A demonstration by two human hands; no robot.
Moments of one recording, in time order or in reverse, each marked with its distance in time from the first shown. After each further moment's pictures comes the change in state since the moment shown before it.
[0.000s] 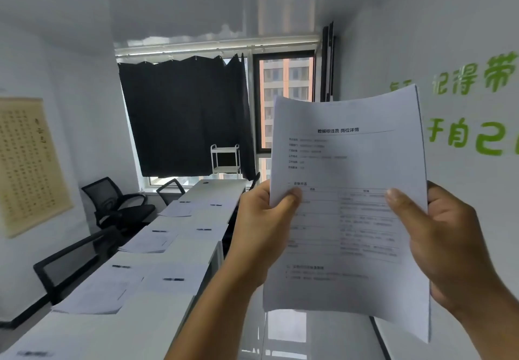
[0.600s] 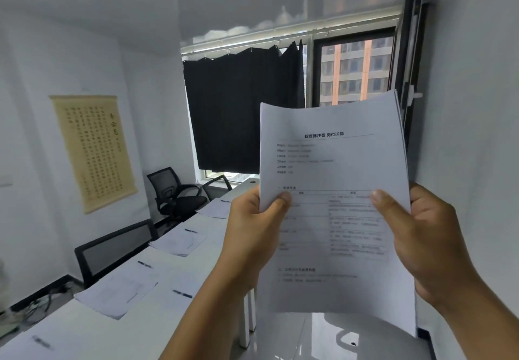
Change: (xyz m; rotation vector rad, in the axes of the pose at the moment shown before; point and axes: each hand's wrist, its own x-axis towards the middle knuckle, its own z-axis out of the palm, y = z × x) left_hand 0.217 -0.115 0.064 0.125 0.321 -0.047; right_hand 0.248 0.210 0.048 0.209 -0.271 0.103
